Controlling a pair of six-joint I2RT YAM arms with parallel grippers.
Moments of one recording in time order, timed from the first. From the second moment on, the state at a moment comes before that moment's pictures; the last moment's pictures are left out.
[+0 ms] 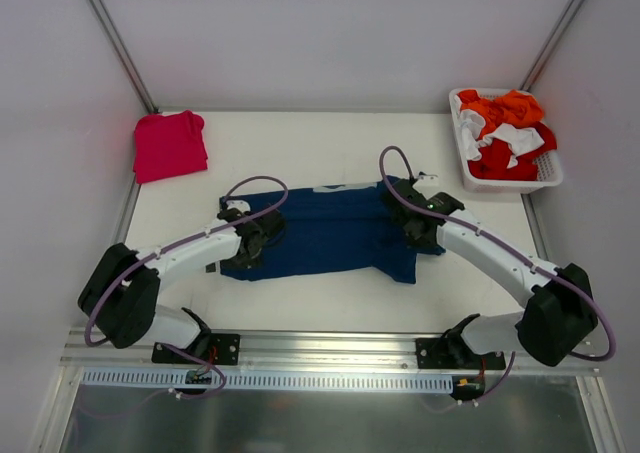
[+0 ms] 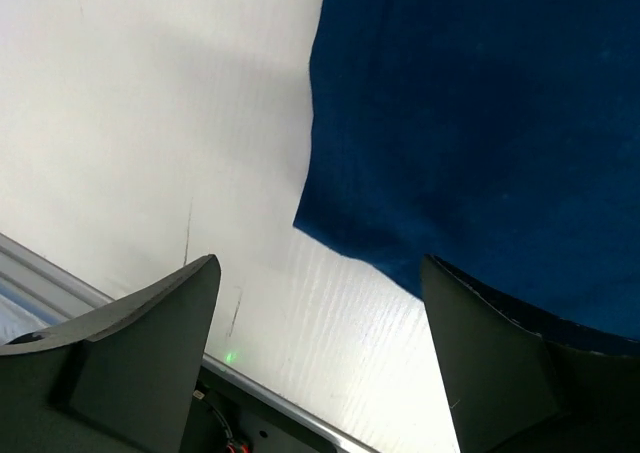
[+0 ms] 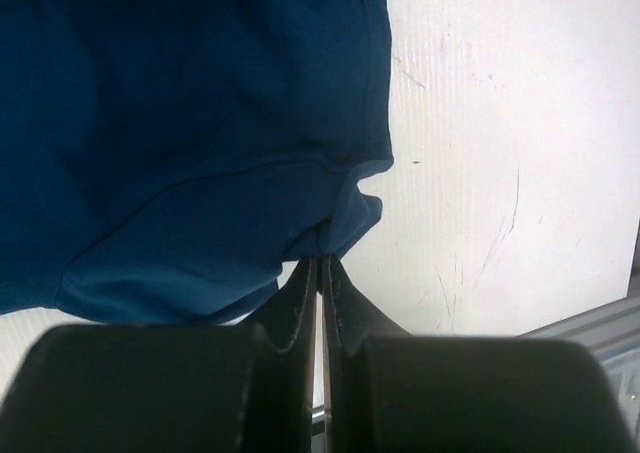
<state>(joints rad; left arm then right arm) -0.68 1.42 0.83 -1.00 -0.61 -0.87 0.66 1.34 1.03 -1.02 0.59 0.63</state>
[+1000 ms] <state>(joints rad) -0.58 1.45 0.74 -0.65 -0.36 -0.82 0.66 1.17 0.97 -1.01 0.57 0.63</state>
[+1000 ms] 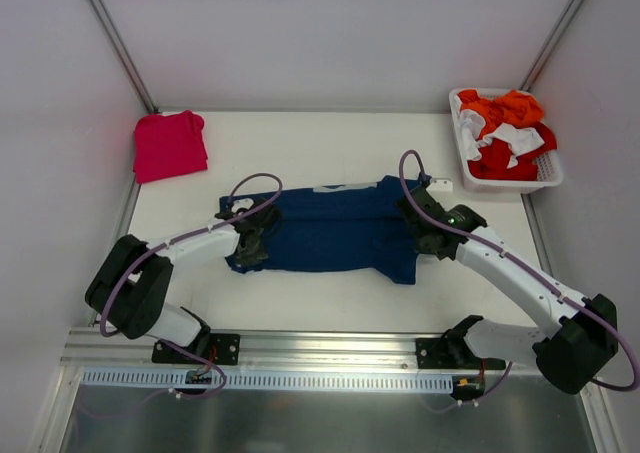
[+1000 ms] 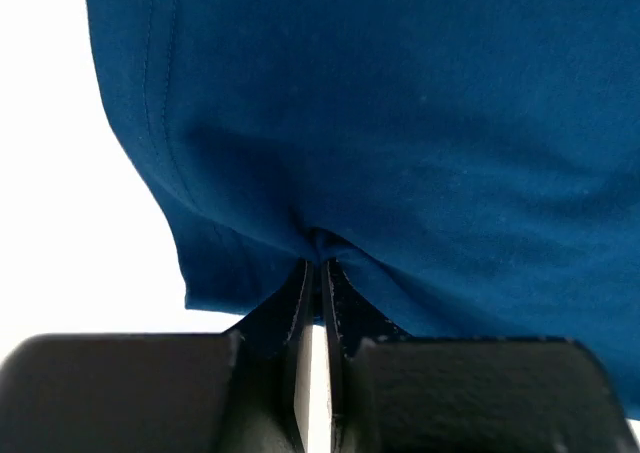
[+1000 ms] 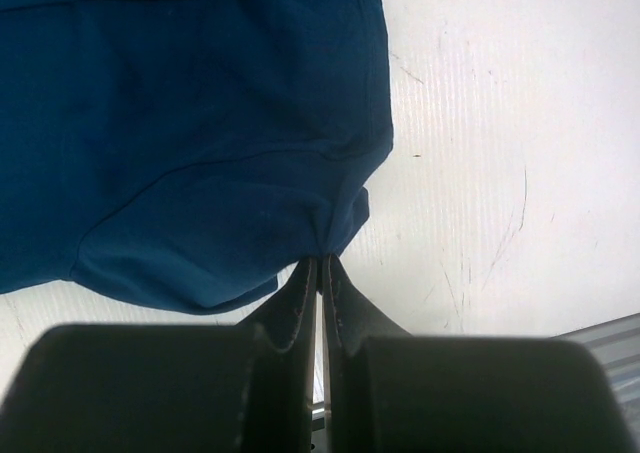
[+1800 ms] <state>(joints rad) -0.57 1.40 0.87 -0.88 -0.50 -0.83 0.64 1.31 1.07 -1.02 0.59 0.61</state>
